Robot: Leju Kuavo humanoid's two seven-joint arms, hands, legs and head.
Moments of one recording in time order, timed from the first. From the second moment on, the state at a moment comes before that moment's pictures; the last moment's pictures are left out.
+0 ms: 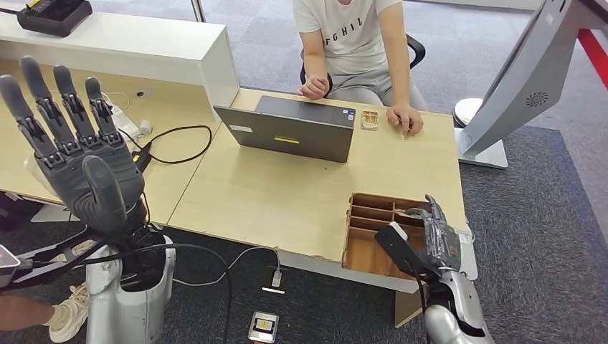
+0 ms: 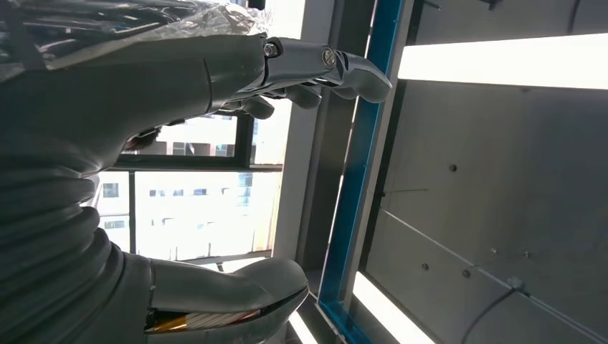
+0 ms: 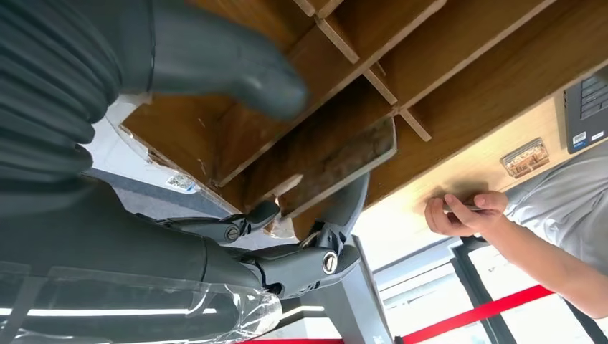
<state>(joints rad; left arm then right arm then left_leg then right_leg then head) -0.19 -0.17 -0.20 -2.04 0.38 -0.08 -0.70 -0.36 -0.13 0.54 -1.09 0.84 -0.33 0.13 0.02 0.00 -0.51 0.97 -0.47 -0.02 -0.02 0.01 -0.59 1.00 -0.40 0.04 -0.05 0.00</state>
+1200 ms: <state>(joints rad) -0.21 -0.17 -0.20 -2.04 0.40 -0.10 -0.70 -0.37 -0.15 0.50 -1.17 0.87 -0.43 0.14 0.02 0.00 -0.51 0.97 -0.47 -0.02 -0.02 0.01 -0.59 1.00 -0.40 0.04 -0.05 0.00</state>
